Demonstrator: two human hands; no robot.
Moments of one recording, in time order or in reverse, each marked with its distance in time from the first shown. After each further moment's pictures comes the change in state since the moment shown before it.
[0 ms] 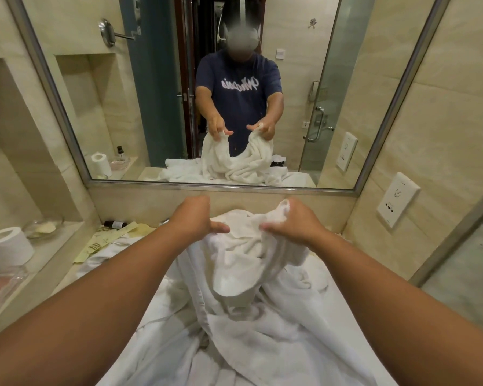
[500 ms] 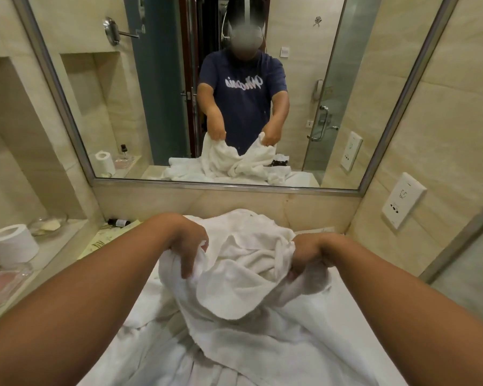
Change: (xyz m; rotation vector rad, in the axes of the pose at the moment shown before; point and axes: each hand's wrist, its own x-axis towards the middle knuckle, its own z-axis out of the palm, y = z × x) left_hand -0.017 -0.011 -0.022 0.435 -0.756 0.173; right_hand 0.000 0.036 0.004 -0.262 -0.700 0.239
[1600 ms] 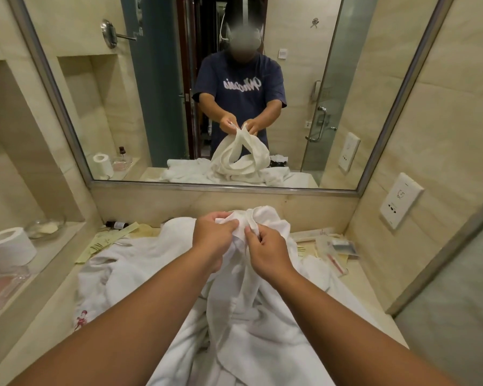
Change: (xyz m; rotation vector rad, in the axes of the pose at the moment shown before) left_hand 0.027 0.078 0.030 -1.772 0.804 -0.075; right_hand -0.002 -0.076 0.080 0.699 0.777 -0.446
